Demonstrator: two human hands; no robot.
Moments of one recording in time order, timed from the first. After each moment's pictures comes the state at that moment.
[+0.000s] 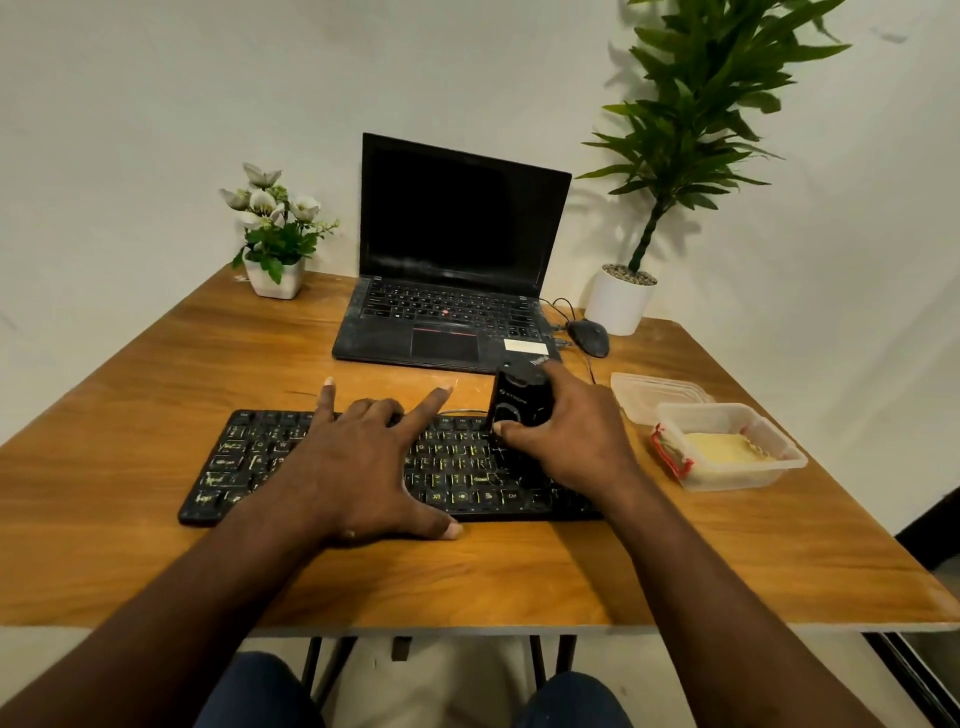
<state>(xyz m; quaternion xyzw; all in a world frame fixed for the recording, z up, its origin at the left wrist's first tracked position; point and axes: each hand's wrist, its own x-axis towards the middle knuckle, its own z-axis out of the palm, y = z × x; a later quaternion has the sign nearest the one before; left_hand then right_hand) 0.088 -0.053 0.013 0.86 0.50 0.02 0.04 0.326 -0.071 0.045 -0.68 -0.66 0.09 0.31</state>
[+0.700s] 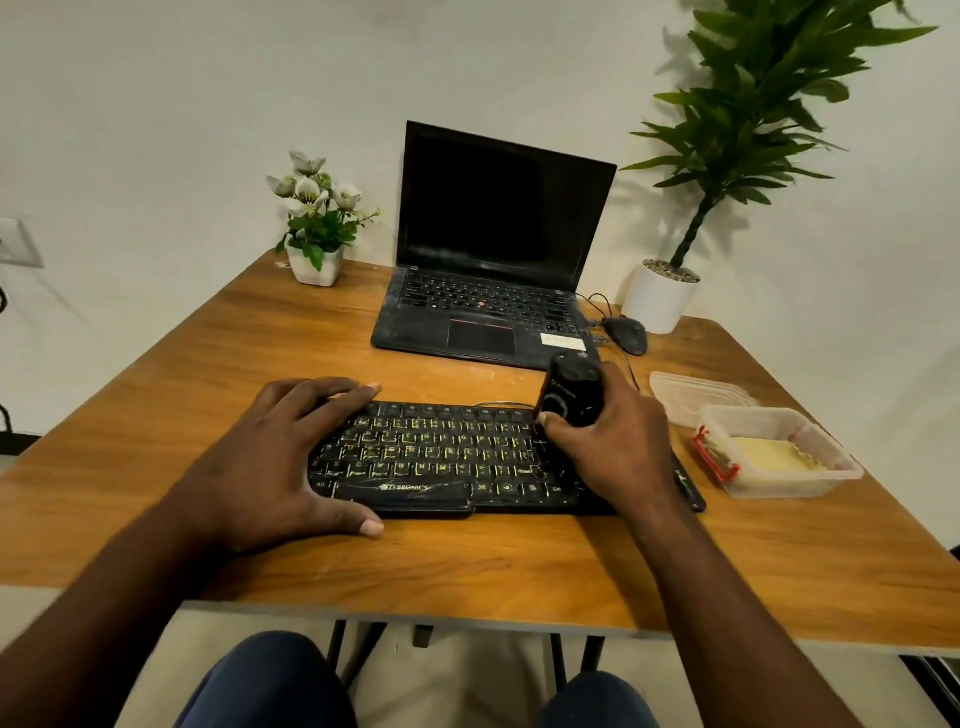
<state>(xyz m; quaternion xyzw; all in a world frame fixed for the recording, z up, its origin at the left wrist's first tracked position) -0.017 -0.074 0.001 0.83 0.51 0.19 0.12 0.316 -0.074 0.031 -0.71 -0.61 0.04 0.36</state>
